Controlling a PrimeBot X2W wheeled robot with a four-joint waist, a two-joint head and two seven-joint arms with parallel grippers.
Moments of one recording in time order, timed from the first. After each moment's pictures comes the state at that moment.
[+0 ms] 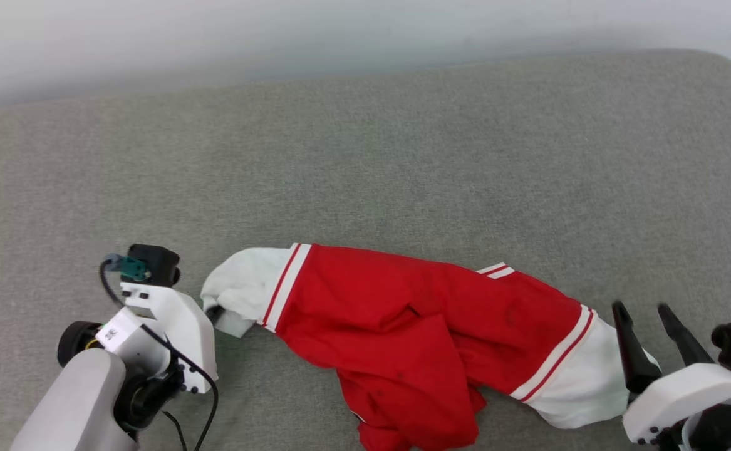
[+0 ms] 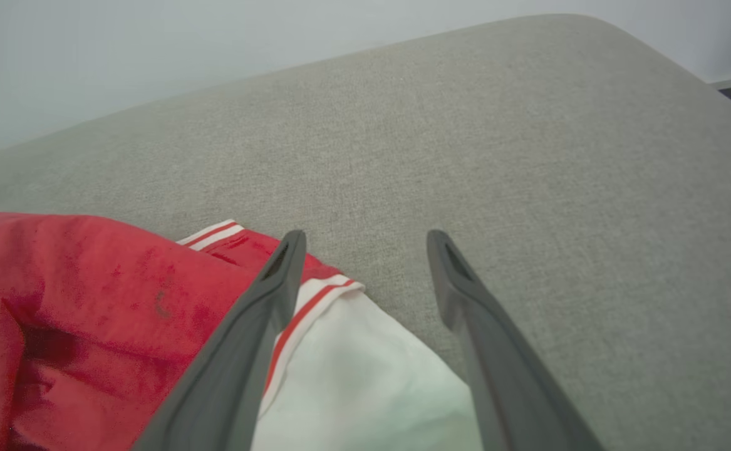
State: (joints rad) left arm -0.36 0.44 -0.36 0.32 -0.68 -0.08 0.51; right arm 0.00 -0.05 -0.12 0.01 0.25 0.13 0.10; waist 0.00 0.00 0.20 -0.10
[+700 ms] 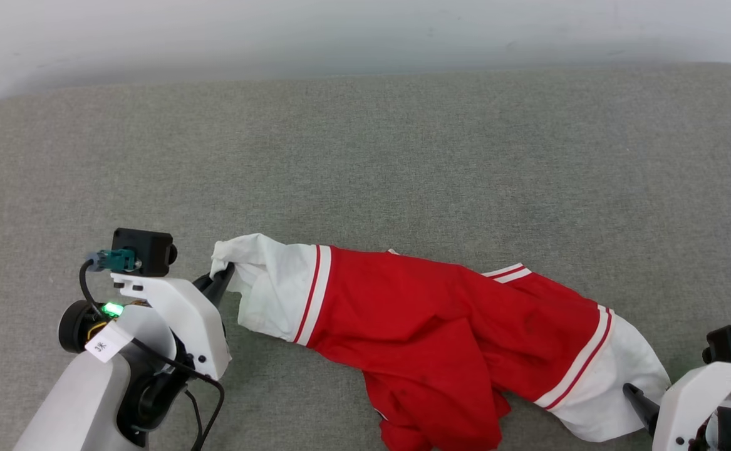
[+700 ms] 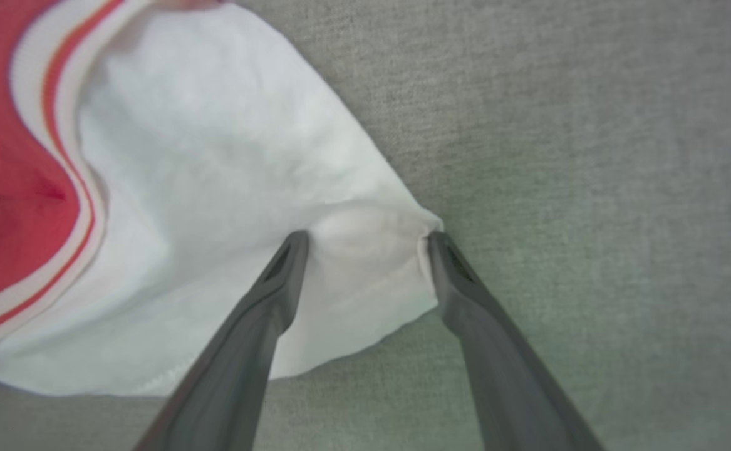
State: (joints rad) left arm -0.31 0.44 -0.32 0.09 -0.65 0.00 0.39; right arm 0.00 -0.14 -0.16 0.15 0.28 0.13 0.71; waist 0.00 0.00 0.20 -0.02
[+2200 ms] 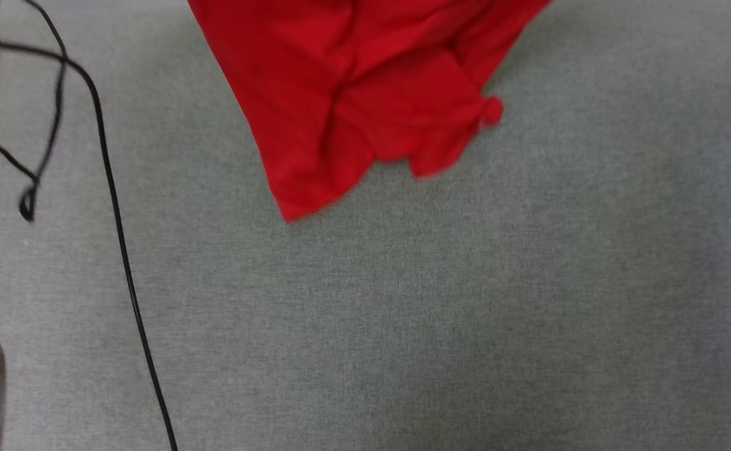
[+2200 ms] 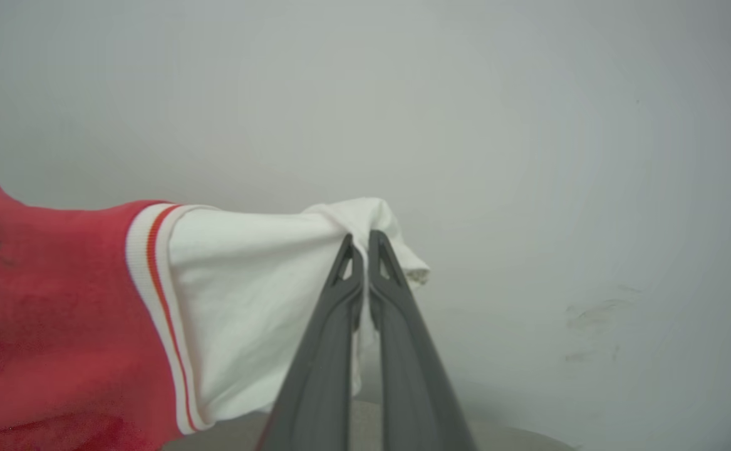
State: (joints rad) left arm -1.18 0.44 -0.18 0.55 -0.59 -0.07 -0.01; right arm -1.10 -0.24 -0.04 0.38 0.09 0.13 0.30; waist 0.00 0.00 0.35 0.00
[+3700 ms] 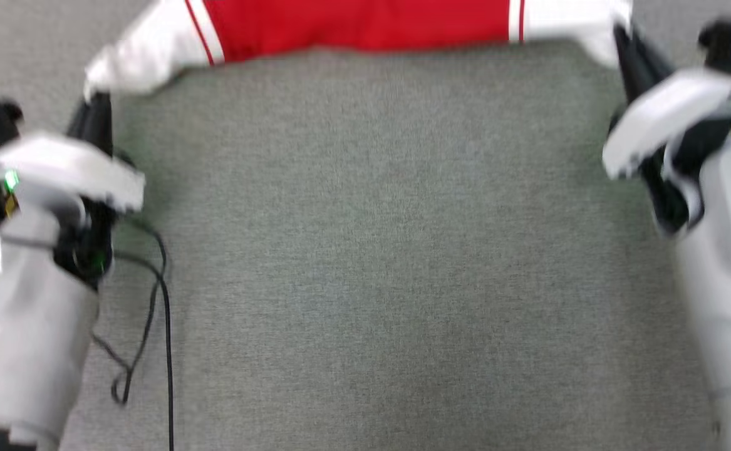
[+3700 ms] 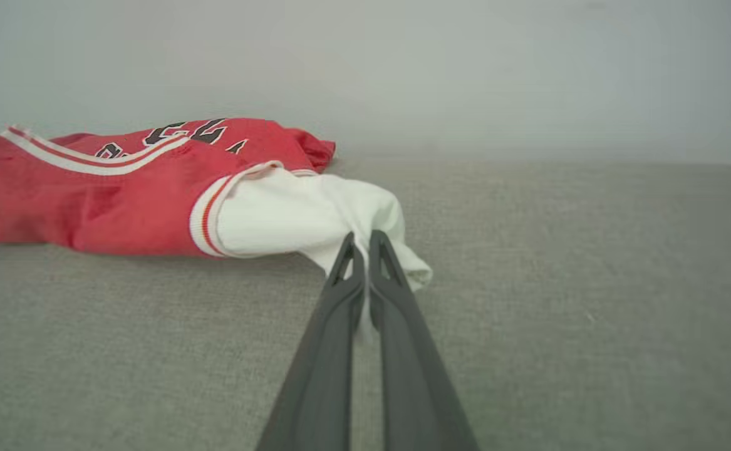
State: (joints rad) left arm -0.86 0.43 -0.37 0.78 -0.94 -0.13 -0.26; right arm -0.91 -0.16 0.06 0.71 0.26 0.13 -0.03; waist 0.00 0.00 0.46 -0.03
